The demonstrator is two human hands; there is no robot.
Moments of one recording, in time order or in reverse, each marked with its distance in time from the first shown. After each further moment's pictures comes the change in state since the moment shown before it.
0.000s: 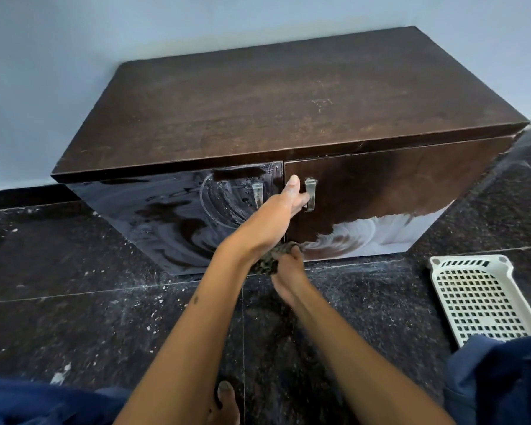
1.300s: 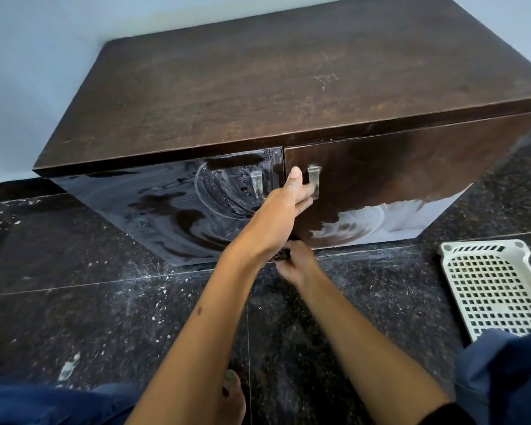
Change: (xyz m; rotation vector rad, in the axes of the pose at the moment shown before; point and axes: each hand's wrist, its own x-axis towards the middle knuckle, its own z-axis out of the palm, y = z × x) left_hand 0.005 -0.006 0.010 -0.093 0.109 0.021; right_hand 0.038 -0.002 -0.016 0.211 0.077 0.193
